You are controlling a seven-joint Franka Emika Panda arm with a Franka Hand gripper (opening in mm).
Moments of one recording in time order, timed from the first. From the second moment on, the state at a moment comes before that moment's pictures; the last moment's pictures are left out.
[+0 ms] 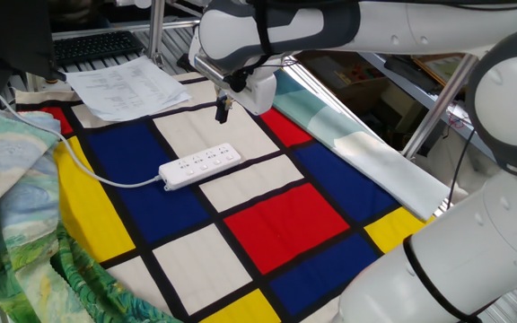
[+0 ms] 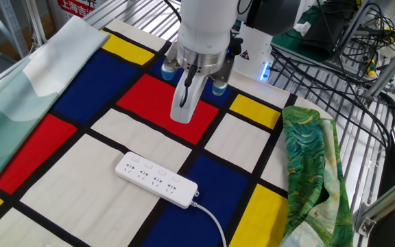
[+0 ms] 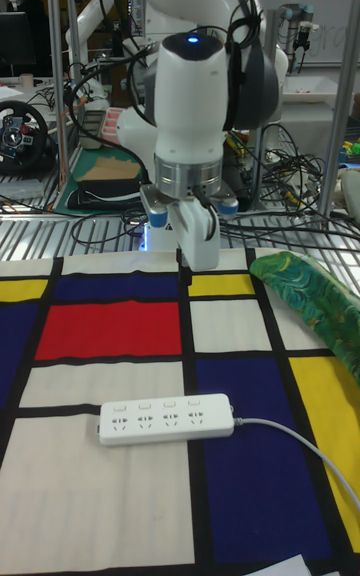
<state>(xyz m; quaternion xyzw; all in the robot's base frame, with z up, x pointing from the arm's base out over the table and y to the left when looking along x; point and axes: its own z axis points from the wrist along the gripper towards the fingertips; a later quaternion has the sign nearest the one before) 0.485 0.023 0.298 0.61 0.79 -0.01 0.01</state>
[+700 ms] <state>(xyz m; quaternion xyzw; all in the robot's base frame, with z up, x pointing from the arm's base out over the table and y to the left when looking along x) 0.485 0.023 0.298 0.59 0.81 0.02 0.02</state>
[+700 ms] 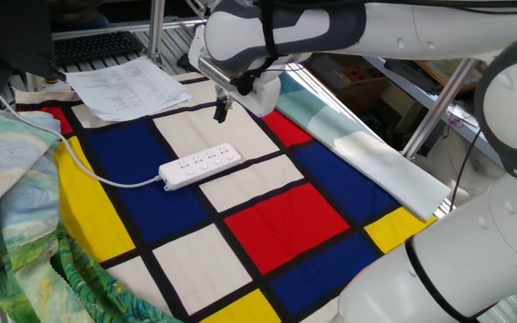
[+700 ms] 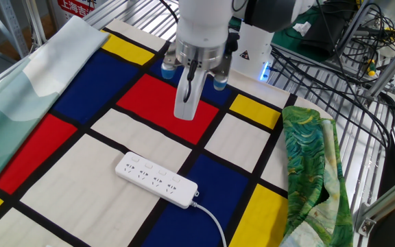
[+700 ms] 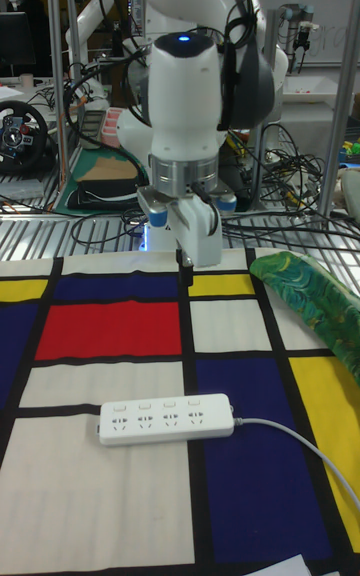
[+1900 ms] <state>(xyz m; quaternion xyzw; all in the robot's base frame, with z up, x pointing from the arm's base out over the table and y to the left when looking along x) 0.485 0.023 0.297 0.59 0.81 0.07 -0.01</state>
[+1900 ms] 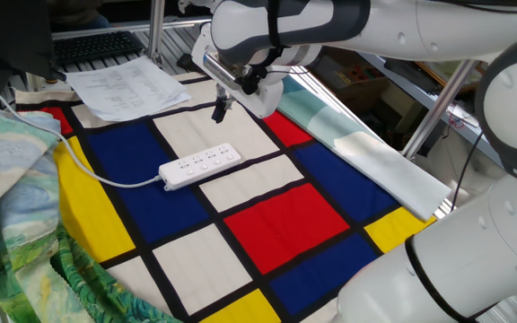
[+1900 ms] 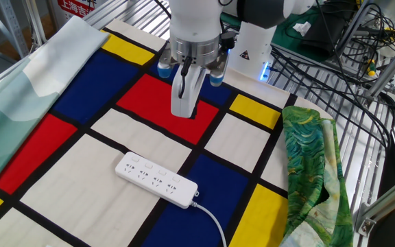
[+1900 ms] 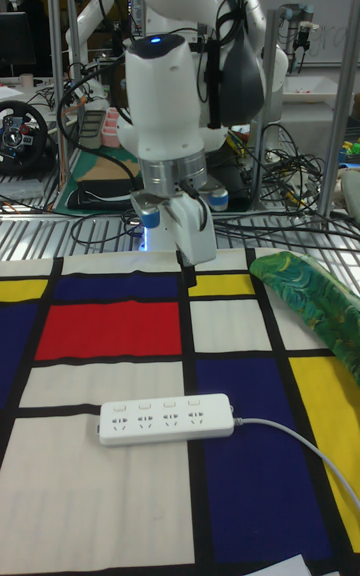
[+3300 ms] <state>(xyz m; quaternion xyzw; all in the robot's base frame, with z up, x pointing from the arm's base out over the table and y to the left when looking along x) 0.486 0.029 0.240 0.59 0.80 0.06 -0.01</state>
